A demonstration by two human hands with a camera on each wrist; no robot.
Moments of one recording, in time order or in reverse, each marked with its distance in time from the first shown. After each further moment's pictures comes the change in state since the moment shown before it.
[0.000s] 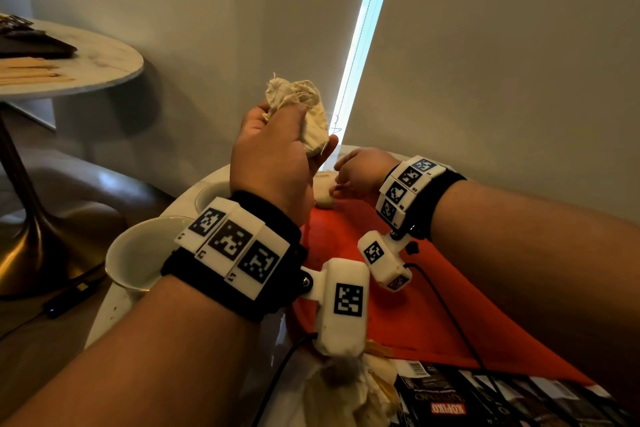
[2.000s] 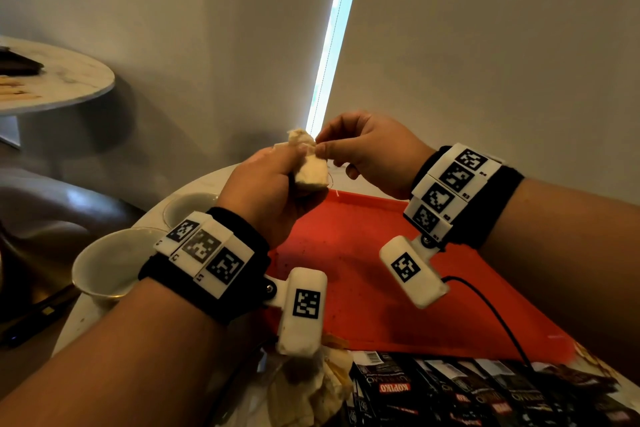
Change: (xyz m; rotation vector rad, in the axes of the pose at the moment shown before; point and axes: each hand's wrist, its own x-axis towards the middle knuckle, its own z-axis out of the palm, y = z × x) left_hand -0.014 -0.013 0.001 0.233 -0.230 -0.263; right_hand -0.103 -0.037 -0.054 -0.153 0.000 -0.514
